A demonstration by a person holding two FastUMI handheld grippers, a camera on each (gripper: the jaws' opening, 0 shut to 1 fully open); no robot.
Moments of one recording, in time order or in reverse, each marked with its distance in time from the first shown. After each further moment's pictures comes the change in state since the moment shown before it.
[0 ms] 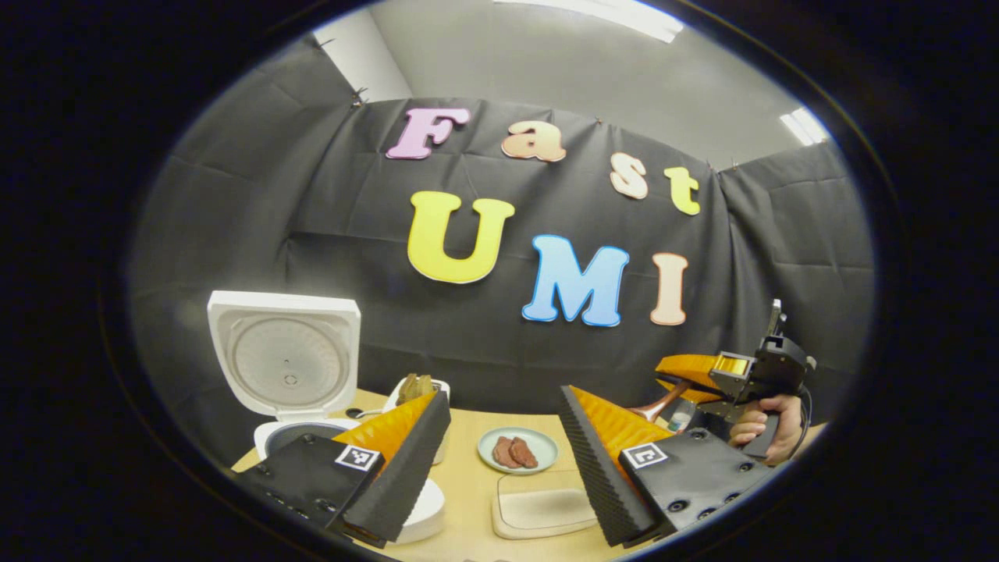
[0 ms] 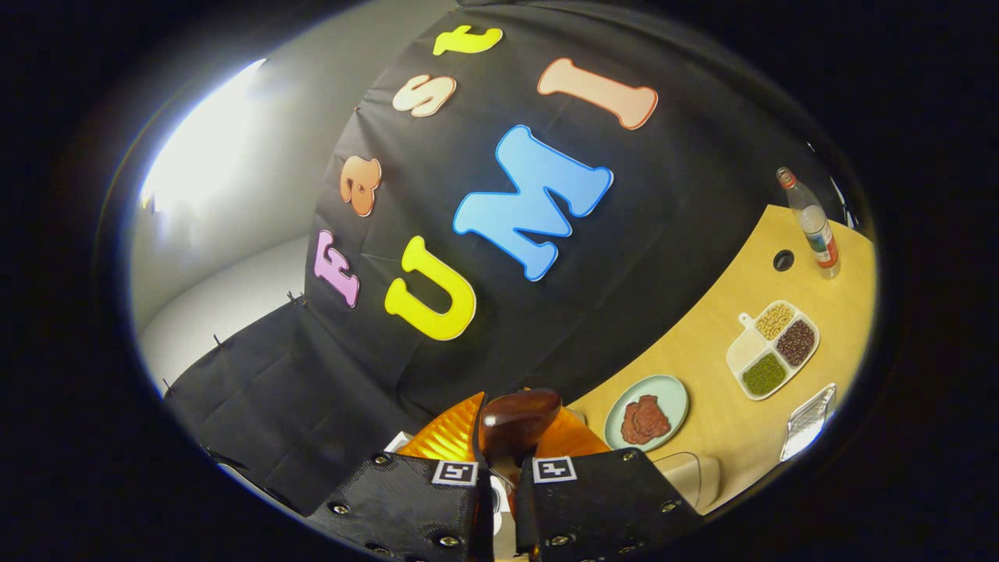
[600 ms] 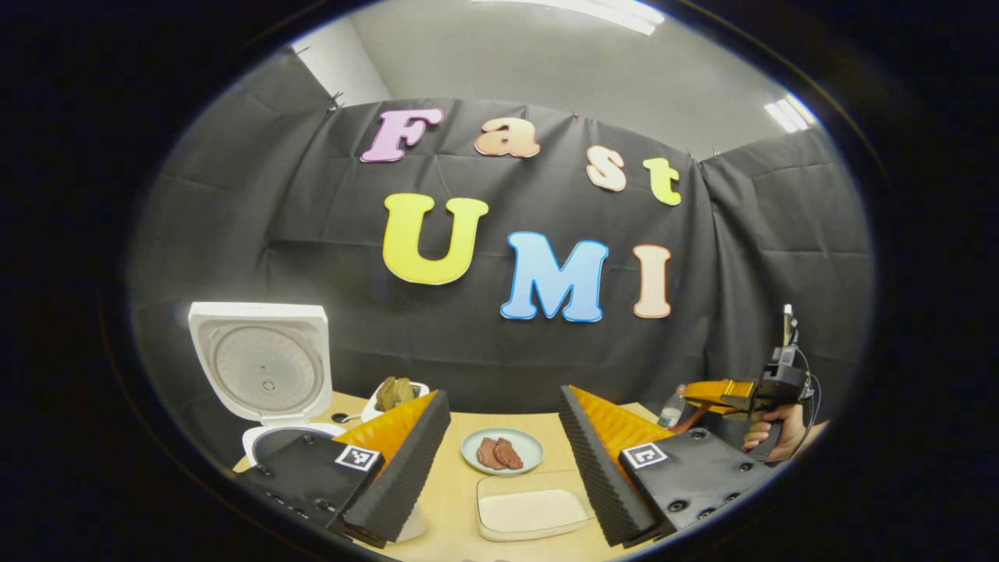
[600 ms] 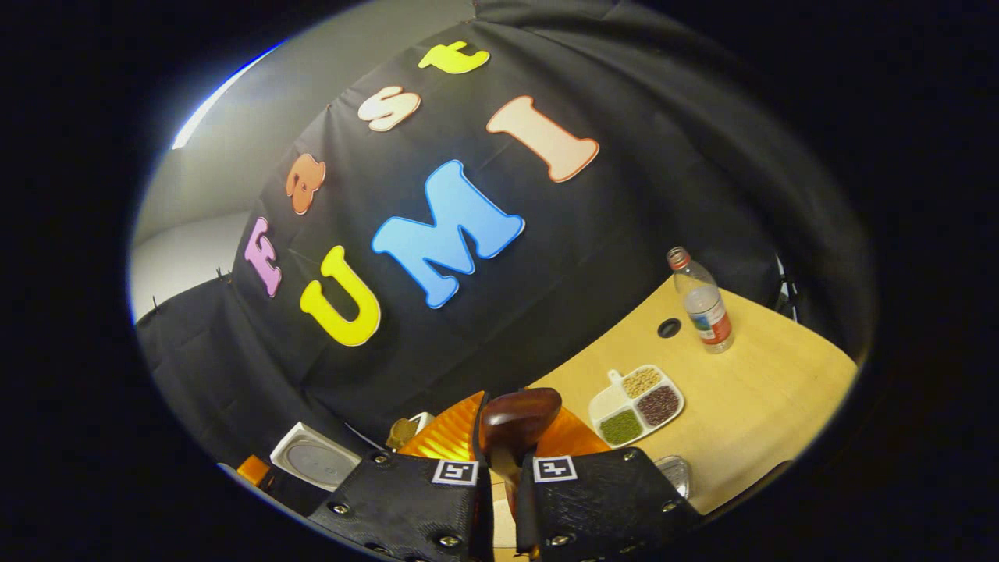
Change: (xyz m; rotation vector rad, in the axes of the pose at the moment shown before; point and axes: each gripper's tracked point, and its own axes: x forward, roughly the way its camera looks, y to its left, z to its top) left arm 0.008 -0.038 0.000 0.038 0.007 -0.035; right arm -0.063 -0.125 0.055 -0.182 -0.068 -0.312
